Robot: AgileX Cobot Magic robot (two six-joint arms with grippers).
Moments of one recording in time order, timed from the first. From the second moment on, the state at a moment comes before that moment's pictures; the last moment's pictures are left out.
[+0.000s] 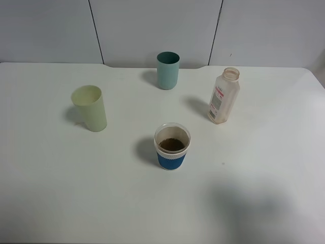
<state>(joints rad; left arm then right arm) -0.06 0.00 -0.51 0.07 1.06 -0.11 -0.05 0.00 -0.49 -0.09 1.06 0.07</state>
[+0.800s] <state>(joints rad) -0.06 0.00 -0.51 0.07 1.06 -0.11 -0.05 0.00 -0.49 -0.09 1.06 0.07</state>
